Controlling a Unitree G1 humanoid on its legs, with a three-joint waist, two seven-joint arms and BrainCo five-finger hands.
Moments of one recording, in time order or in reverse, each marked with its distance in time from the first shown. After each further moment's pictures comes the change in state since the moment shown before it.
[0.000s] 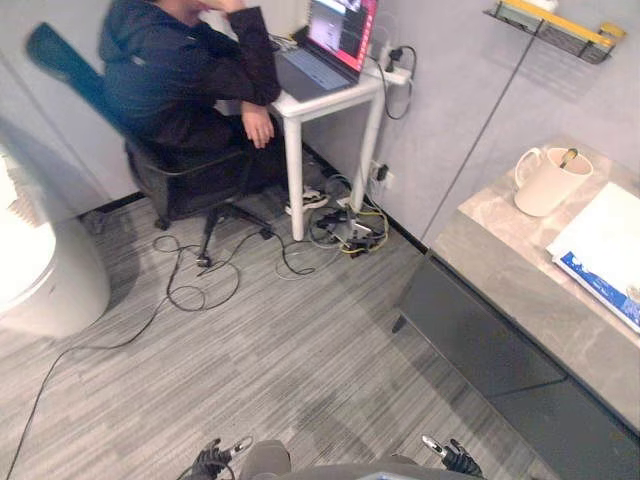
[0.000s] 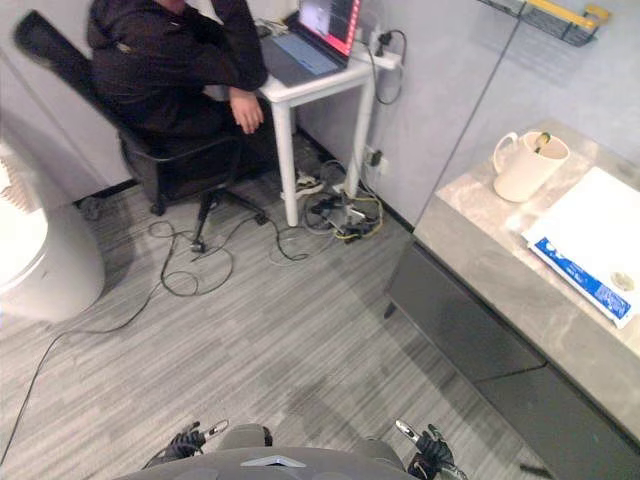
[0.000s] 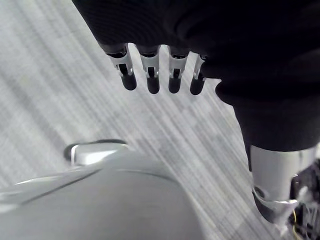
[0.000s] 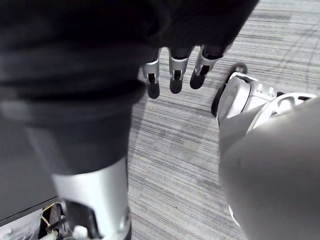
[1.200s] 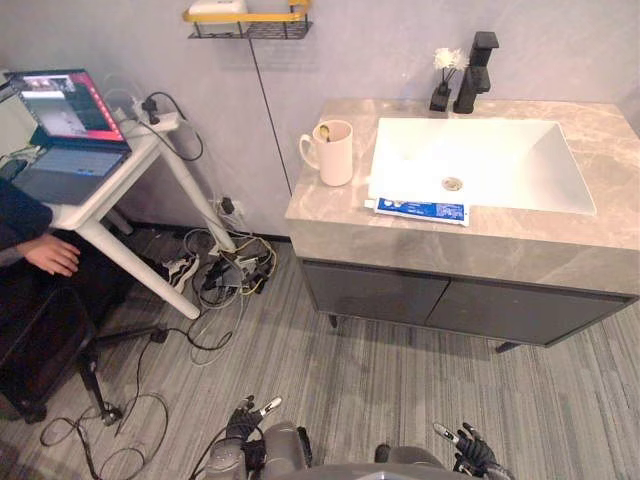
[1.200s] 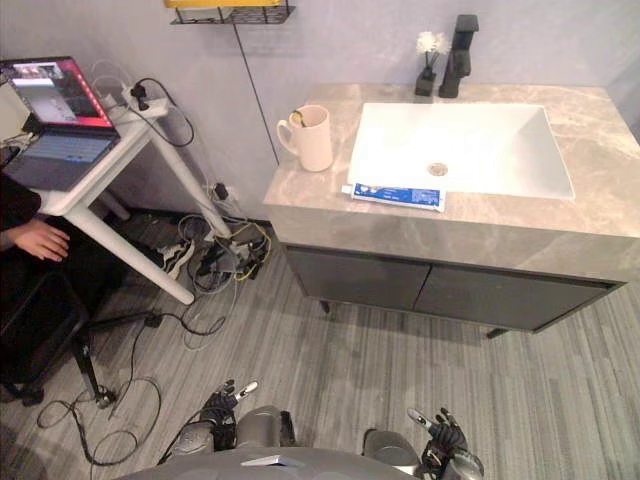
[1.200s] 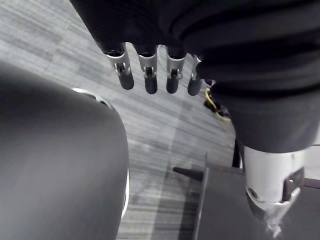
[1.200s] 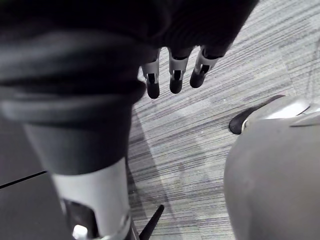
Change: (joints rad) left arm -0.029 -0.123 0.052 -0.076 -0.022 -0.030 -0.014; right arm -0.009 -0.063 0.043 -0.002 0.003 -0.027 0.001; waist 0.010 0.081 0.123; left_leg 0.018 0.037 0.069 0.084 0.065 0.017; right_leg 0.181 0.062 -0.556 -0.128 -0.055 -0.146
